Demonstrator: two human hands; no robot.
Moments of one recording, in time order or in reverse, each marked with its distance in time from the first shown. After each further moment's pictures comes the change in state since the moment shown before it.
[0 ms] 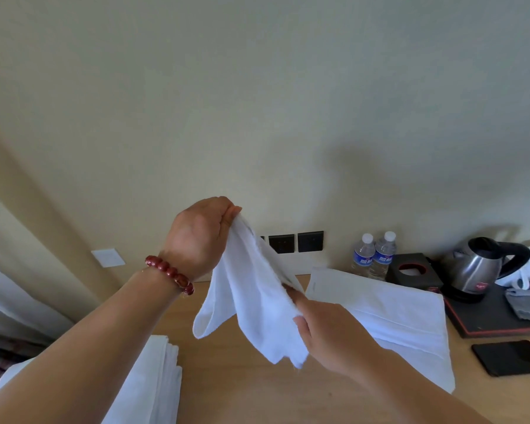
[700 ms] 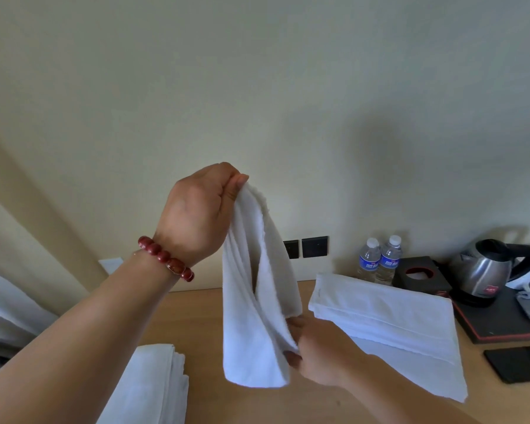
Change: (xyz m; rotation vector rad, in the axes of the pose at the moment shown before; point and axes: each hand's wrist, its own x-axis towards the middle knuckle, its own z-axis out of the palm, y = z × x) left_hand 0.032 0.036 -0.044 -0.026 0.176 0.137; right_hand 0.016 0.010 0.038 -0.098 -0.125 -0.176
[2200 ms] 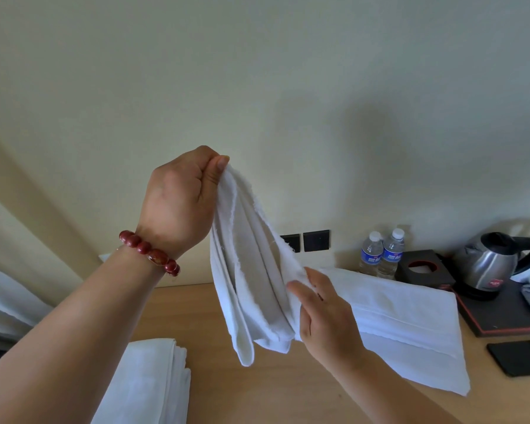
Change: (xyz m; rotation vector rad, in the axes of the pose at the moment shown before) left_hand 0.005 -0.004 -0.007 -0.009 0.065 -0.068; right_hand 0.012 -0.018 -0.018 0.039 0.955 -0.048
